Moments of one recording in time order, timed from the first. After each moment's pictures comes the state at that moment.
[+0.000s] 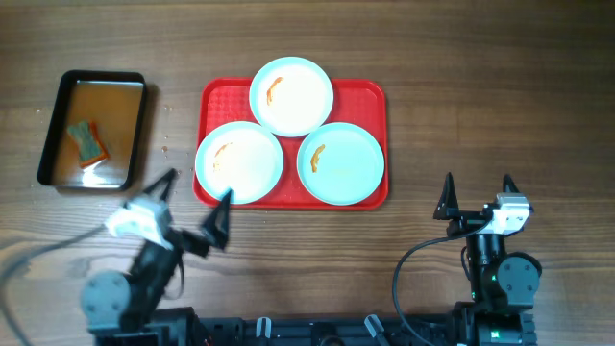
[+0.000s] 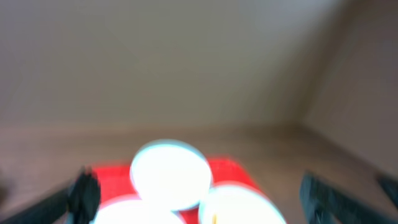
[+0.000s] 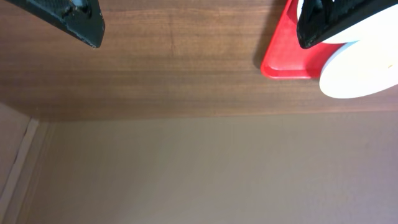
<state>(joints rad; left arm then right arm) 0.06 0.16 0.39 -0.21 0.45 -0.24 -0.06 0.01 0.01 0.00 -0.02 0.02</state>
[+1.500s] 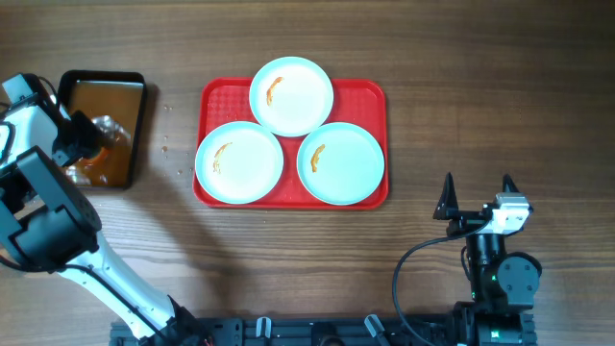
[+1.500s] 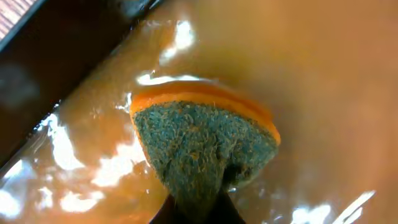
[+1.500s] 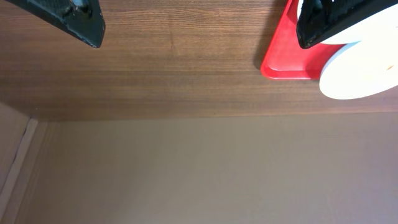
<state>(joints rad) 0.55 2.16 1.54 -0.69 0.02 -0.19 -0.06 0.02 0.01 0.00 -0.02 0.01</state>
